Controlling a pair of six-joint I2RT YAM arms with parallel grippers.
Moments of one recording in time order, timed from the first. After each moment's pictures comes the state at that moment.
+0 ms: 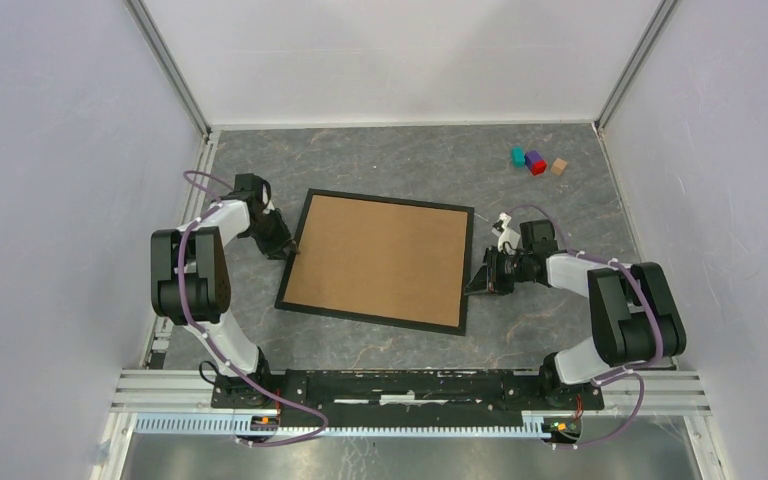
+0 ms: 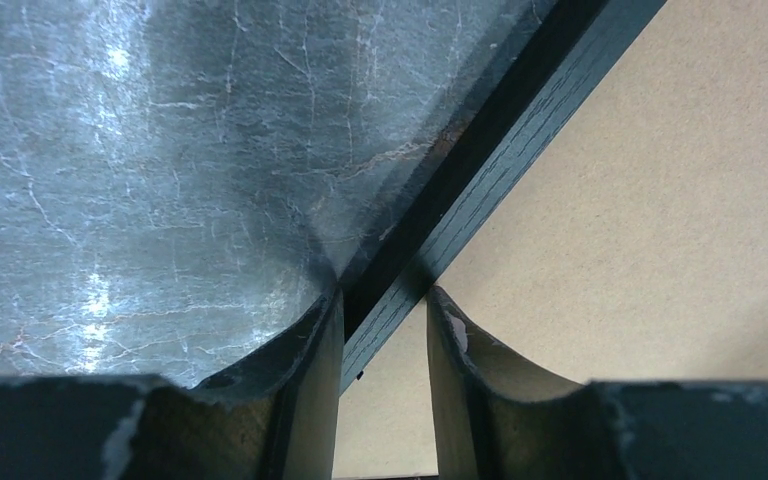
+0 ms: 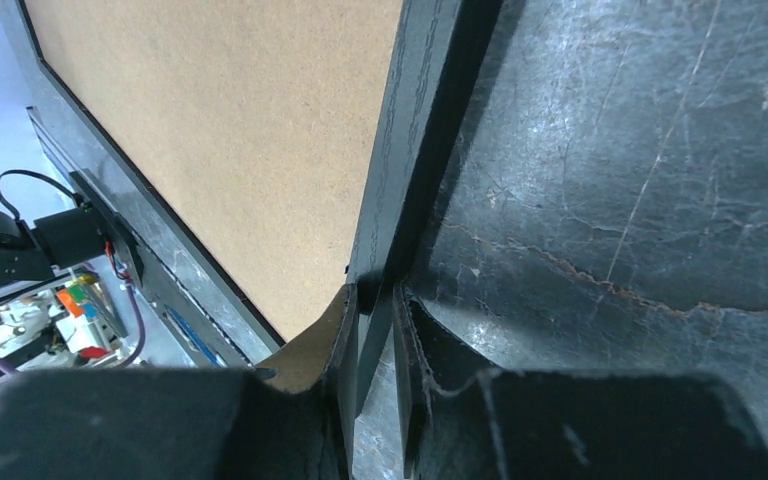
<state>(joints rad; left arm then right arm) 0.05 1.75 1.06 -0.59 0.21 -0.43 0.13 1.50 0.55 -0.14 -0.71 0.30</state>
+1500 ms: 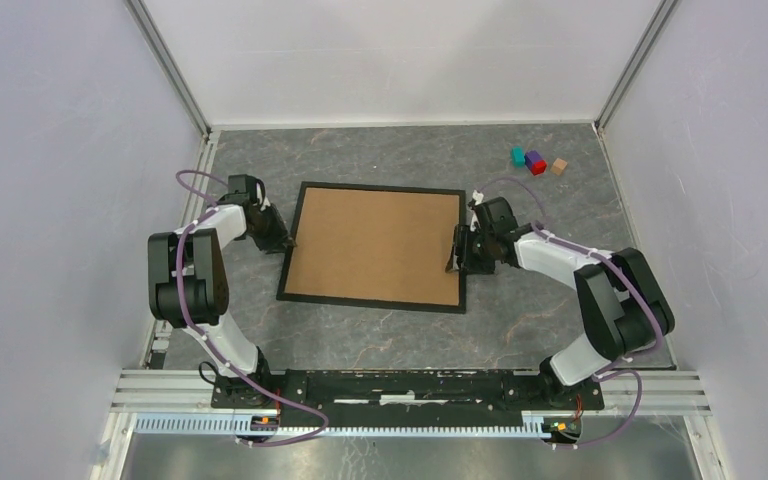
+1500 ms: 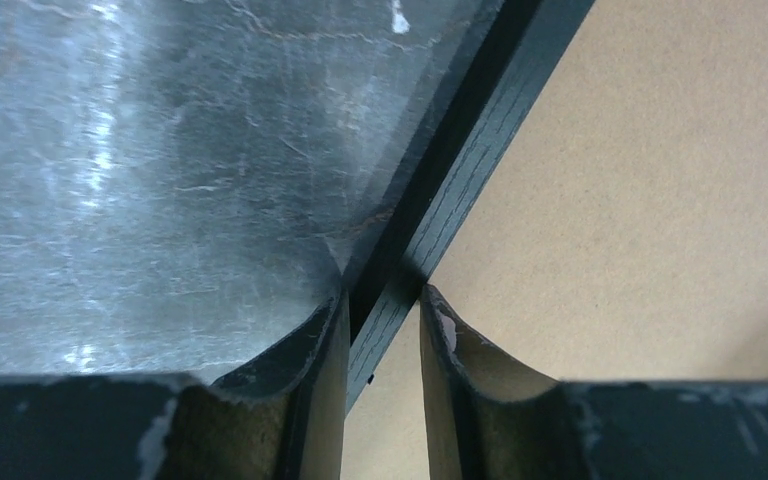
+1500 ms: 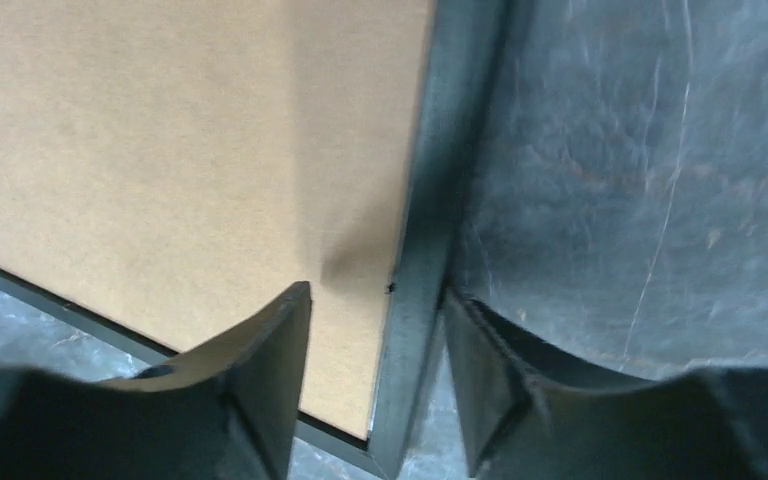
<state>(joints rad) 0.08 1.74 1.01 -0.44 0.23 -0.41 0.40 1.58 0.78 -0.28 -0.22 0.51</state>
